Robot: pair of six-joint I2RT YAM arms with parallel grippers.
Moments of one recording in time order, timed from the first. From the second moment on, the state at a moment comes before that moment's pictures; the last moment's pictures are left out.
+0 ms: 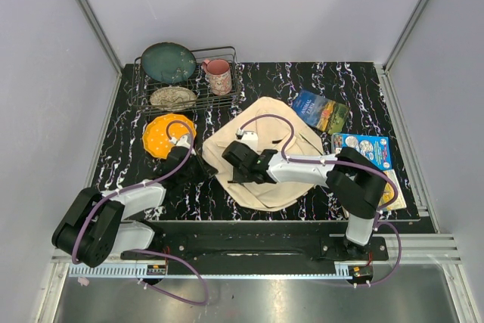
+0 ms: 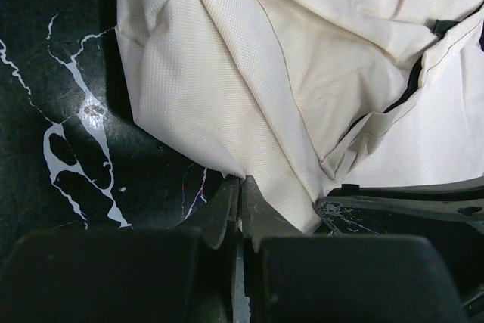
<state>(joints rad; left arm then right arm) -0.45 1.24 0.32 0.28 0.14 -0.82 1.04 1.83 1.15 -0.31 0.30 0.90</state>
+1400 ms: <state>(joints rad) -0.35 1.27 0.40 0.20 0.16 -0.77 1.07 1.21 0.60 -0.12 0.29 0.85</state>
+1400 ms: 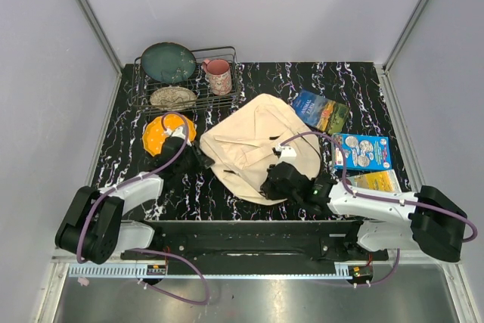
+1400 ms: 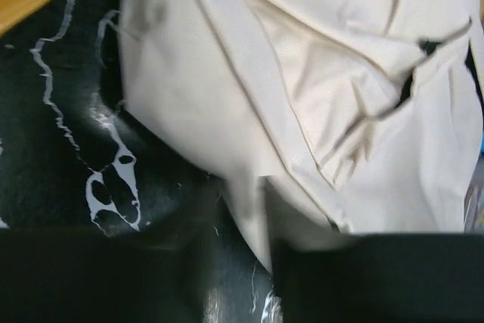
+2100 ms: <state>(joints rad) -0.55 0.88 0.19 0.12 0.19 -0.91 1.07 1.33 0.63 -0.05 0.27 0.83</state>
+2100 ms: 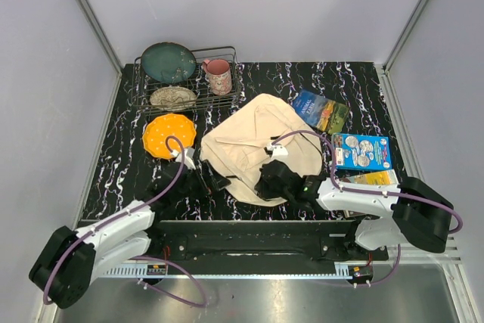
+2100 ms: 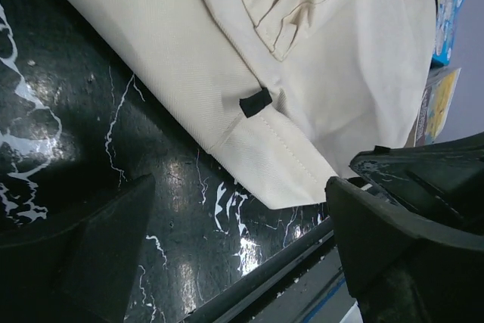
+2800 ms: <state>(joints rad) -0.74 1.41 0.23 0.62 0.09 -1.15 1.07 1.27 0.66 -0.08 0.24 0.83</state>
